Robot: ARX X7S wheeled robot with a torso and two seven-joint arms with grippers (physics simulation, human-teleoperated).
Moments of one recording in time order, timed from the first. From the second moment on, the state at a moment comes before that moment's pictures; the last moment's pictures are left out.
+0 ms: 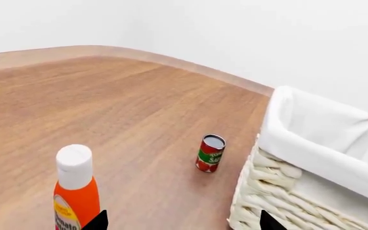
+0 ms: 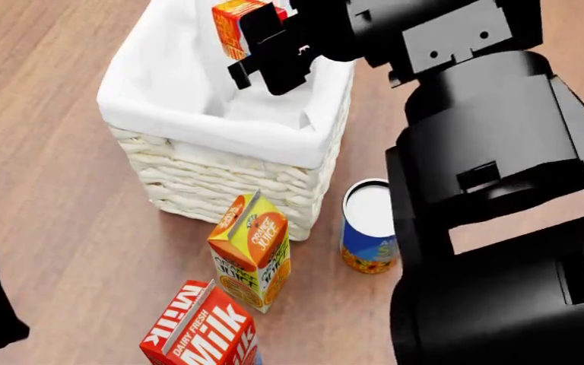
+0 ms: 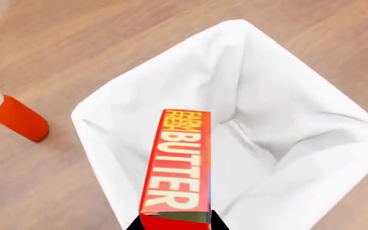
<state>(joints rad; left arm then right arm) -0.06 -0.39 -0.02 0.69 -0.72 -0.46 -0.58 1.84 0.00 -0.69 1.23 0.26 0.90 -0.82</state>
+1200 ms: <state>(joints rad) -0.01 -0.41 -0.02 0.78 -0.76 -0.48 -0.62 1.82 0.00 -0.83 1.31 0.44 0.82 -0.79</state>
